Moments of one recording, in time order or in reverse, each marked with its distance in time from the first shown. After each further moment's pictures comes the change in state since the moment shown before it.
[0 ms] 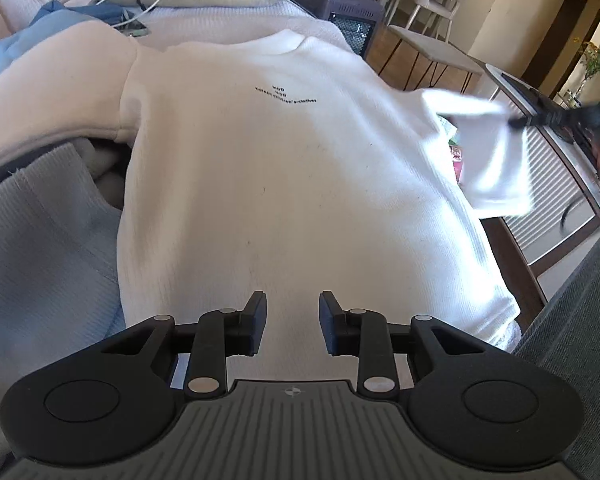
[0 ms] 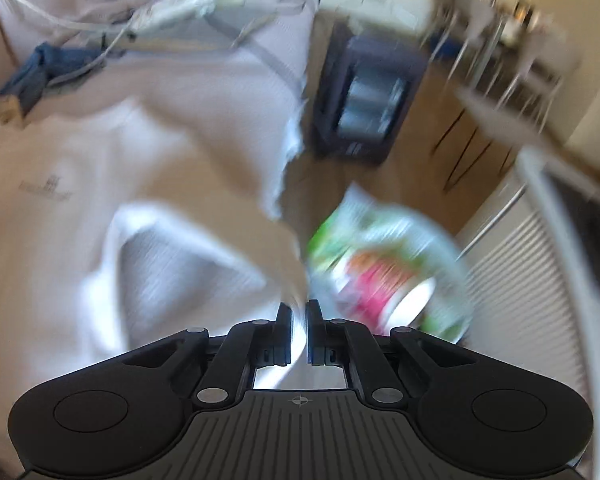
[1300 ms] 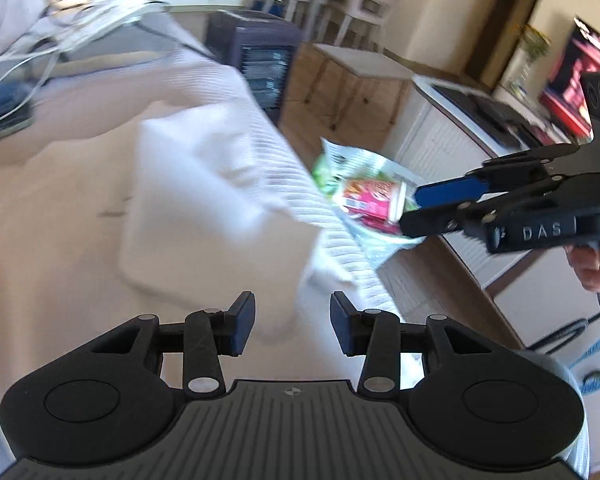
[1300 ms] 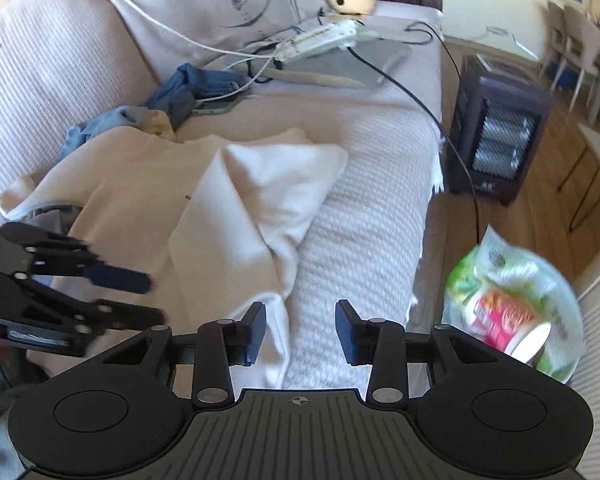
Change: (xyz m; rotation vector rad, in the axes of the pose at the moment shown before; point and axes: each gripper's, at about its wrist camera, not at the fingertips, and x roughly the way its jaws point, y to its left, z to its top) left arm 0.029 -0.099 0.074 0.196 -0.065 -0.130; right arm -0.023 0.031 -0.020 -0.044 -0.040 0.449
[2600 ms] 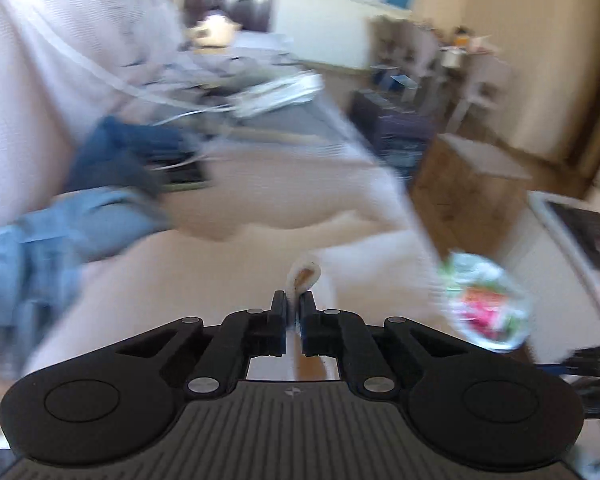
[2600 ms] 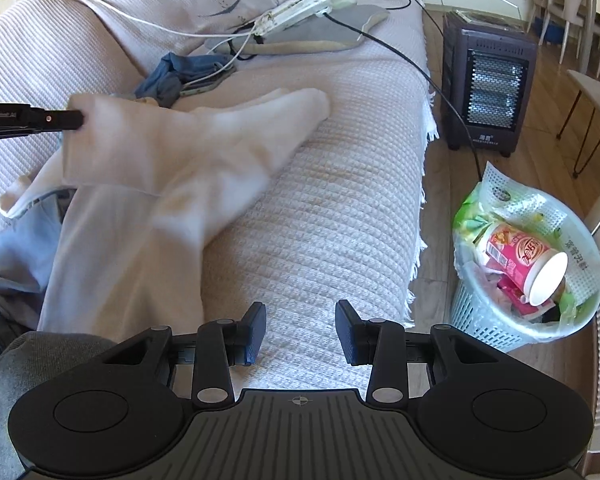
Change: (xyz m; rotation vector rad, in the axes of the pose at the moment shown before) left arm -0.103 0.116 0.023 -0.269 -0.160 0.369; right arm 0.005 -0.013 -0.038 0.094 0.038 0.020
